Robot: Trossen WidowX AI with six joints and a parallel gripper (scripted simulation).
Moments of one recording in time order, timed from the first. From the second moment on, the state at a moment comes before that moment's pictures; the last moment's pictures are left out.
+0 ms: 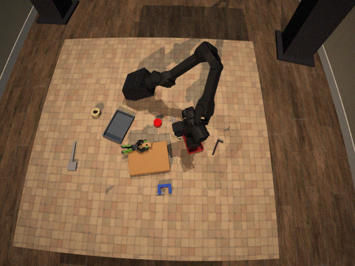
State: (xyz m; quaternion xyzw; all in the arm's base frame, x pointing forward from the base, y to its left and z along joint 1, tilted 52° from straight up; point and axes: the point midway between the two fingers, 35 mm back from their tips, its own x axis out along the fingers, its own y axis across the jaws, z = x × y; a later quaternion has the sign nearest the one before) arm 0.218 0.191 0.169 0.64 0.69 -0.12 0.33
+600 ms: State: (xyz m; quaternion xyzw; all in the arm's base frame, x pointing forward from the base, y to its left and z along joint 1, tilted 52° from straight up) arm 0.219 0.200 0.161 0.63 0.69 -0.12 0.33
